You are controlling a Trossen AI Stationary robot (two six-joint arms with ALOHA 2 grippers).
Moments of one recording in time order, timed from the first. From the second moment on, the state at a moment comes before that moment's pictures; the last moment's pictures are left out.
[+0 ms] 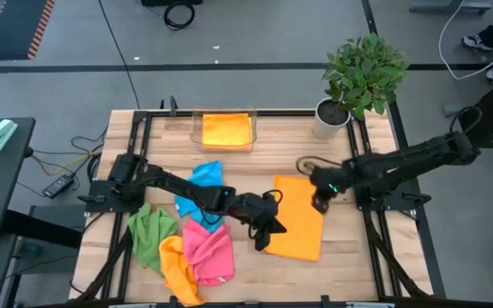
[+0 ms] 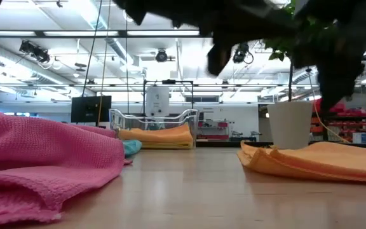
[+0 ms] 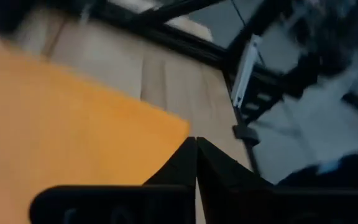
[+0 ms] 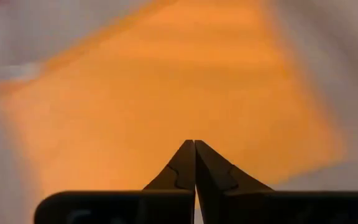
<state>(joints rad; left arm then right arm) -0.25 1.98 1.34 0.25 0.08 -0.46 0.14 1.02 0.61 -0.70 -0.01 0.75</state>
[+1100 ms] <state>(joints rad) -0.30 2.13 1.37 0.01 0.10 0.76 1.05 1.42 0.61 -0.21 0.38 0.90</state>
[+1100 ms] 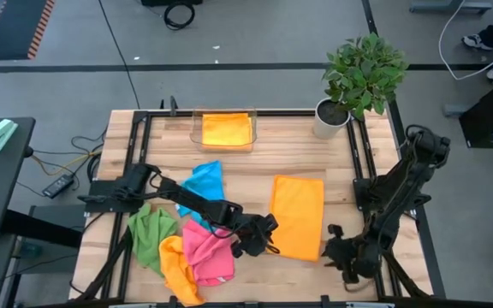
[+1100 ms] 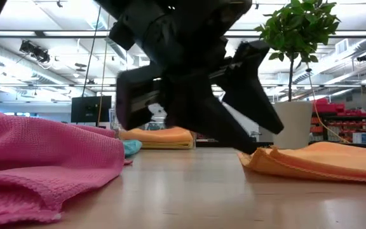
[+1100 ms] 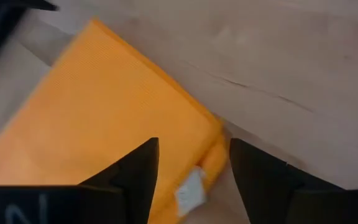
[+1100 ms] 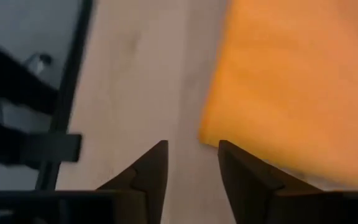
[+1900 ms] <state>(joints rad) -0.31 2.20 1.37 0.05 0.17 0.77 1.04 1.60 0.61 -0.05 0.45 0.65</state>
